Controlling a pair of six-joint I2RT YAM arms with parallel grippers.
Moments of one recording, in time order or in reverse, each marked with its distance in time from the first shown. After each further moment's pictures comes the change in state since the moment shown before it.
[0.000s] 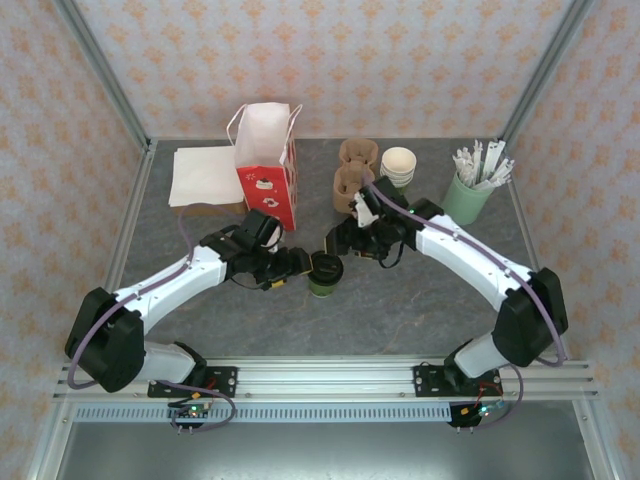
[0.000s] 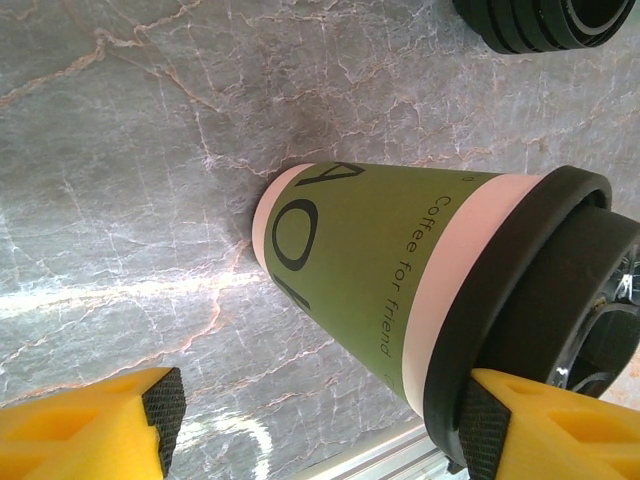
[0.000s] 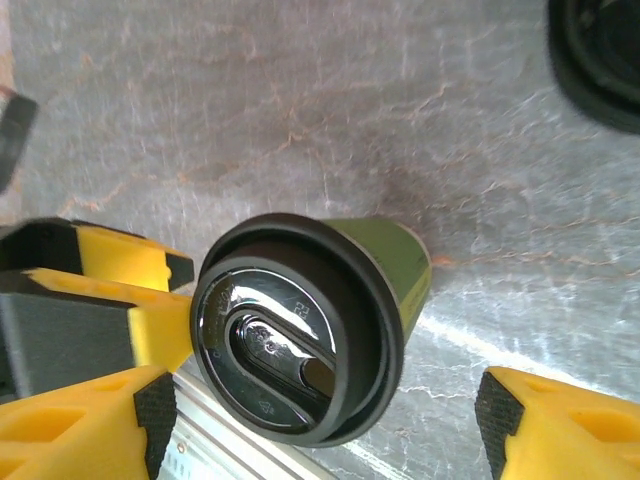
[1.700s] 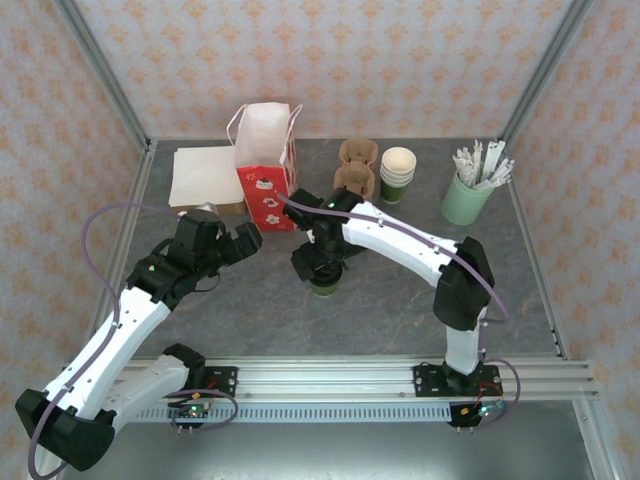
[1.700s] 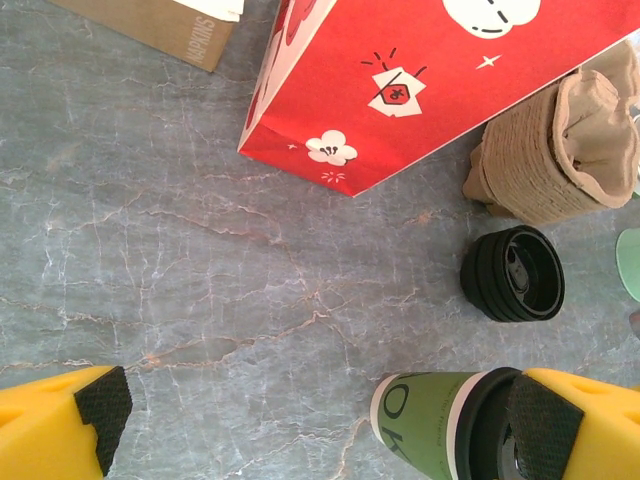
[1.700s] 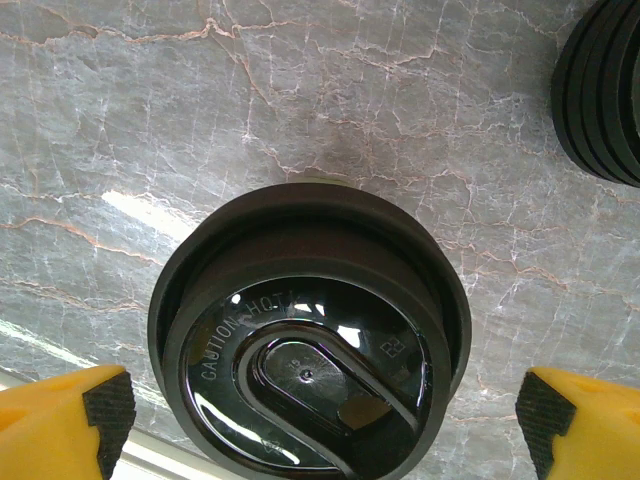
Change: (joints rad) left arm 0.145 -0.451 0.013 -0.165 -0.471 0.105; right arm 0.299 0.386 0.517 -0.484 0.449 -0.185
